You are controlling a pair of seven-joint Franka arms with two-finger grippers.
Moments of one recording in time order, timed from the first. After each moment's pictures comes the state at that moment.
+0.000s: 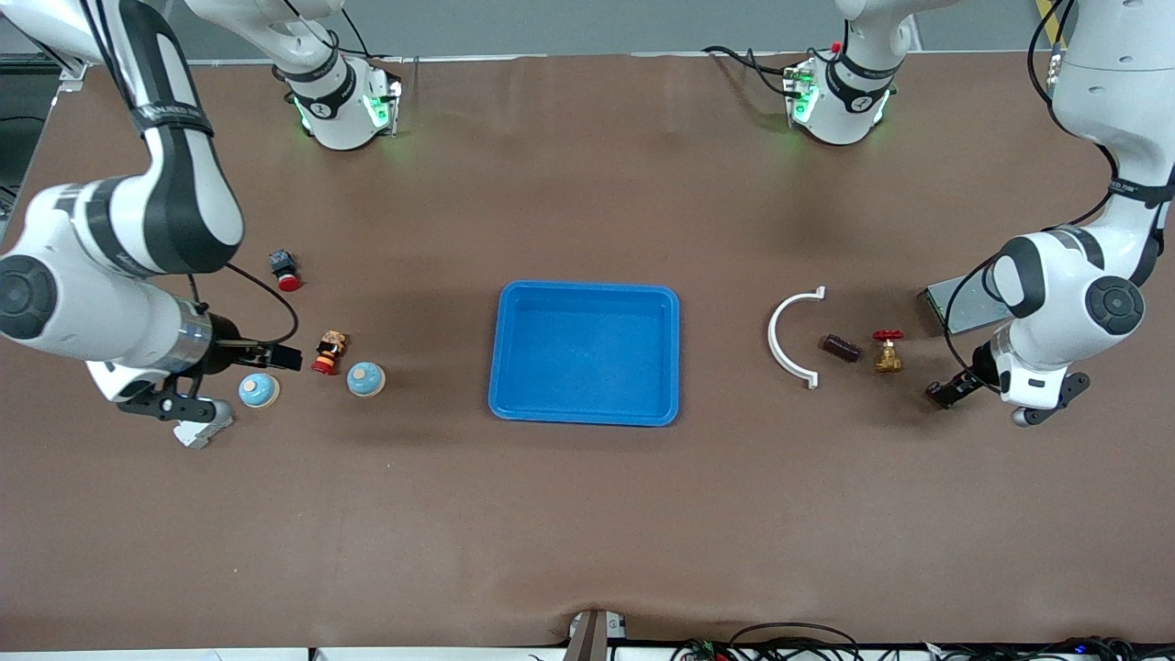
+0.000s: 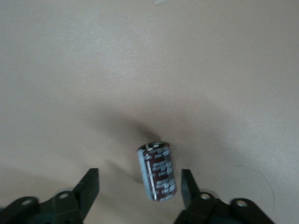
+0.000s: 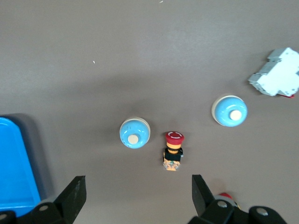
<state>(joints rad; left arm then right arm) 0.23 0.51 -0.06 -2.02 0.07 2.59 -0.45 0.07 0.33 0.02 -1.69 0.06 1.91 0.21</state>
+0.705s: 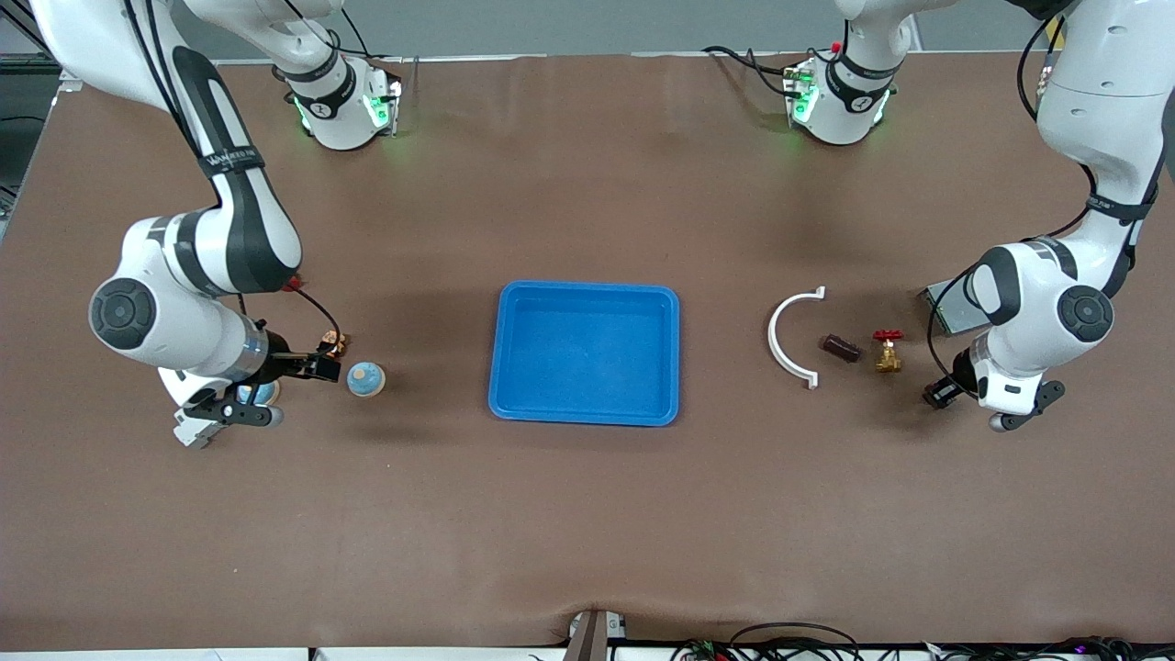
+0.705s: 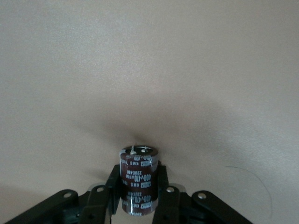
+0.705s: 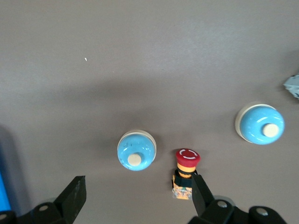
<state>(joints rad) 0.22 0.55 -0.08 -2.01 0.07 2.61 -0.46 0.10 0.39 0.02 -1.83 0.06 2.13 0.21</state>
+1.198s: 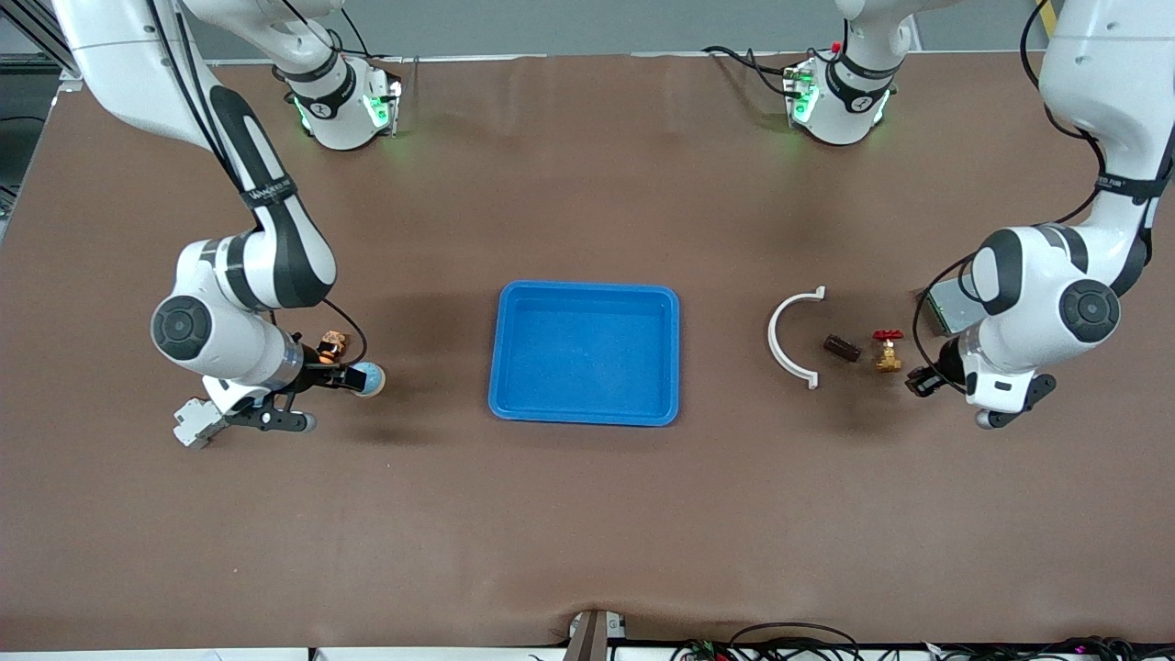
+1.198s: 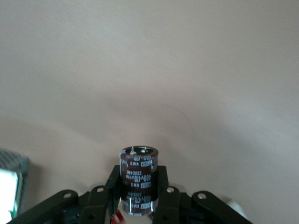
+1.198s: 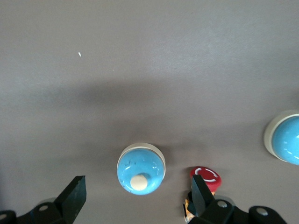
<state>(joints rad) 0.22 0.40 -0.22 -1.98 0.07 2.34 -0.61 0.12 0.47 0.02 -1.88 0.06 2.28 0.22</state>
